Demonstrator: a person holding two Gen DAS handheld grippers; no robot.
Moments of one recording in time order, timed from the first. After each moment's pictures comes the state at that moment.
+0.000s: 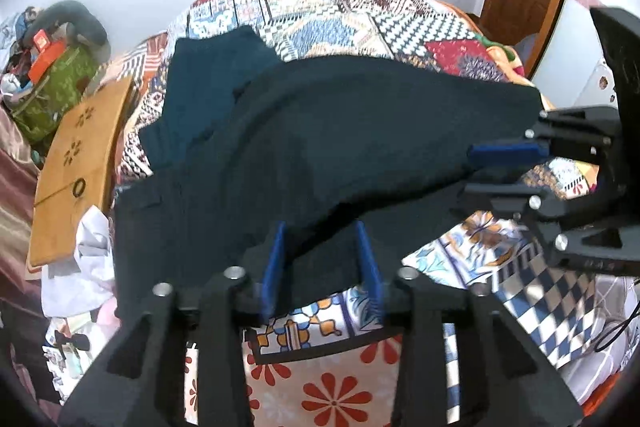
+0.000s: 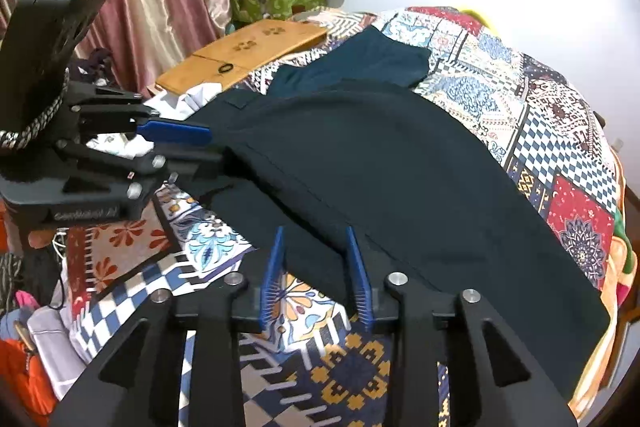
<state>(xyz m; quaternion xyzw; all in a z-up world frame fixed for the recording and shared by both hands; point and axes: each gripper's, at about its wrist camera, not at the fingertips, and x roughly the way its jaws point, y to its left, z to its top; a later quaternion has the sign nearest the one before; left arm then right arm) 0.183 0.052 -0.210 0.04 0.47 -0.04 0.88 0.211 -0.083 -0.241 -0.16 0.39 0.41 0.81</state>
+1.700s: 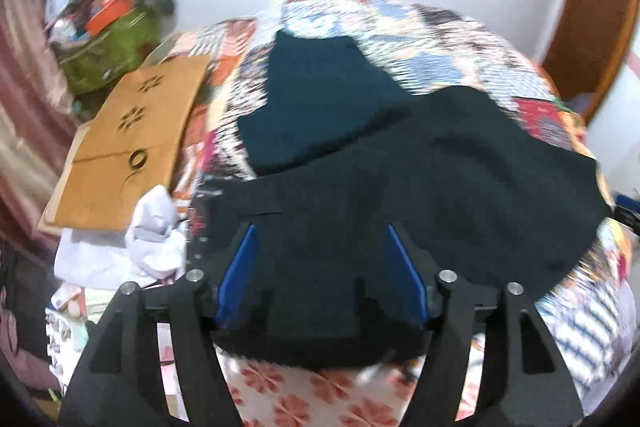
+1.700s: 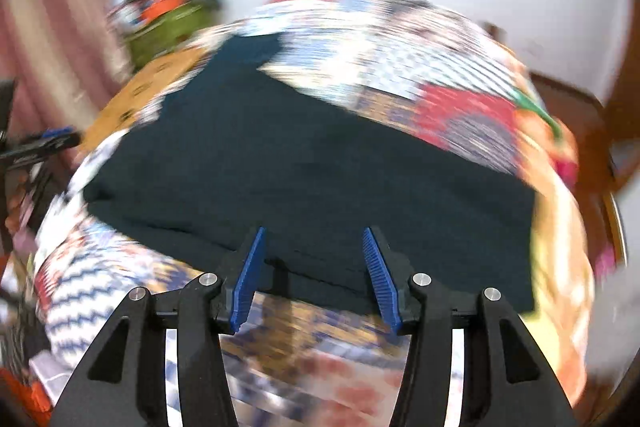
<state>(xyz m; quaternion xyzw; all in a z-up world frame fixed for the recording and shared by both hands) 0.187 0.169 -0.205 -0.03 0.46 0.07 0.89 0.231 -0.227 -0.243 -0.02 0.44 0.22 0.87</state>
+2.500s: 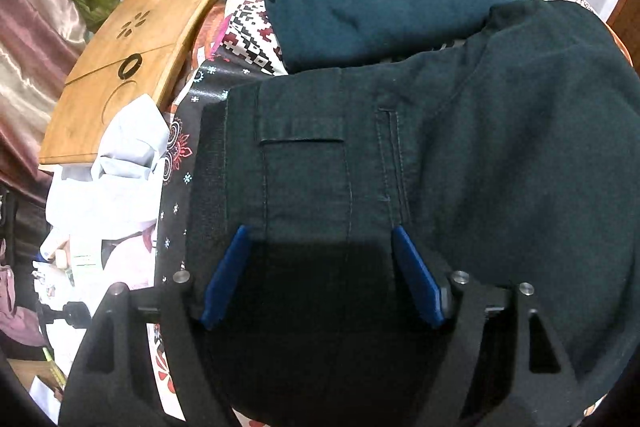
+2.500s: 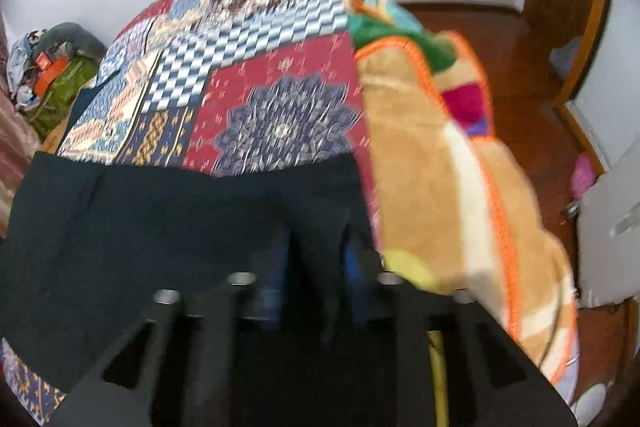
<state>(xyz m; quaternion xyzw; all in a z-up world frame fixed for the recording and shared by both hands) 0.223 0.201 -0.321 -0.05 0.56 0.13 0.82 0.344 -0.336 -0.309 0.07 0.48 0.10 0.87</state>
